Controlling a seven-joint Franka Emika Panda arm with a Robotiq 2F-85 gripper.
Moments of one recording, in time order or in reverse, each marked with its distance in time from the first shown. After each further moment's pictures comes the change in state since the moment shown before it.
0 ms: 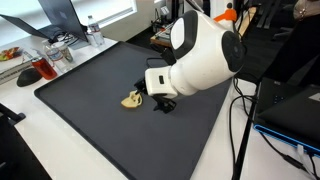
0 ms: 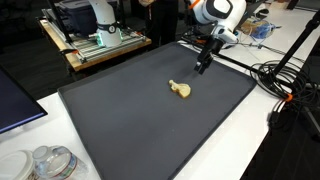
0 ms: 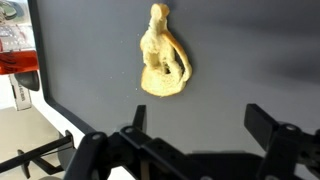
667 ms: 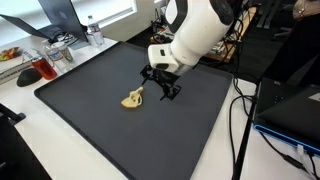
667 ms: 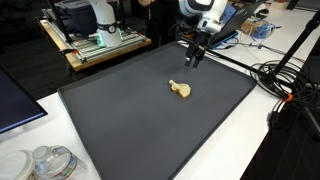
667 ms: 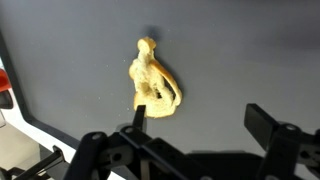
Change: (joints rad) arm -0.041 -0.259 0.009 -0.394 -0.005 0.292 0.118
